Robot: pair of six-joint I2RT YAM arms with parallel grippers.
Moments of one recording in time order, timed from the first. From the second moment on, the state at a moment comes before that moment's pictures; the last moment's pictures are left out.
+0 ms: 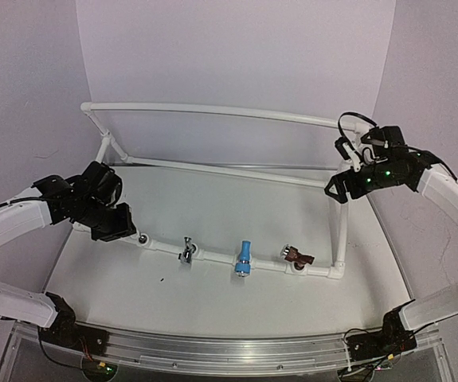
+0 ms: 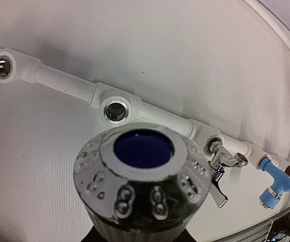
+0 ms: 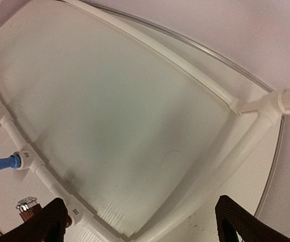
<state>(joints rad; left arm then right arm) -0.63 1.14 0.97 -0.84 -0.07 -0.78 0.29 1.30 1.27 -0.74 -0.13 -0.20</state>
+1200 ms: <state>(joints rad) -0.63 1.18 0.96 -0.77 -0.08 -0.68 0.12 1.58 1.05 -0.29 0.07 0.25</state>
